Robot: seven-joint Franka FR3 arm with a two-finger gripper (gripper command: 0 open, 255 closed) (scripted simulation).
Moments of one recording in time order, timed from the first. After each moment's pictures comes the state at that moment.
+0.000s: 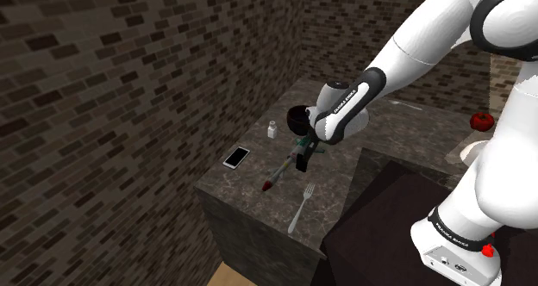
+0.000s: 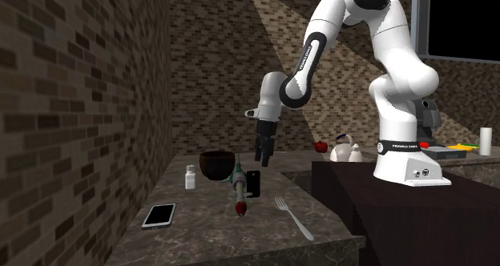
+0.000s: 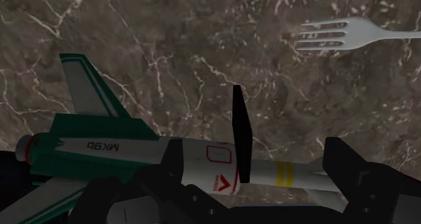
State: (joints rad) arm 0.09 0.22 -0.03 -2.54 0.22 2.92 -0.47
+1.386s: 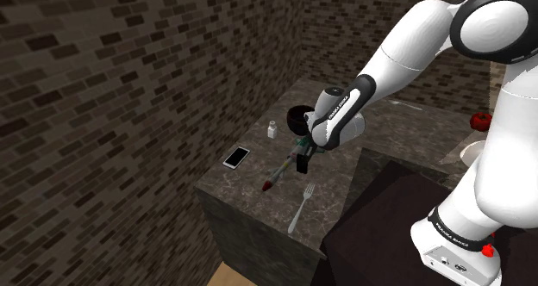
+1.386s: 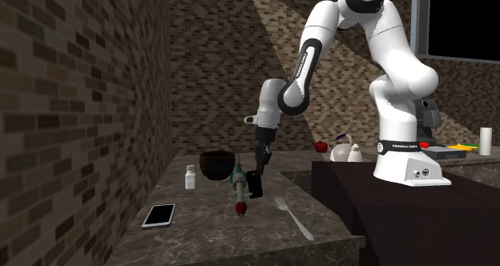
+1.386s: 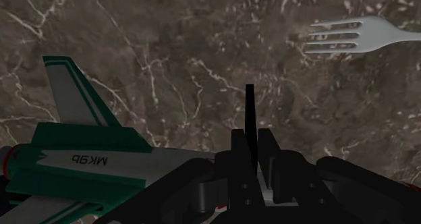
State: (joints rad) arm 0.07 0.30 0.00 -2.52 0.25 2.97 -0.50
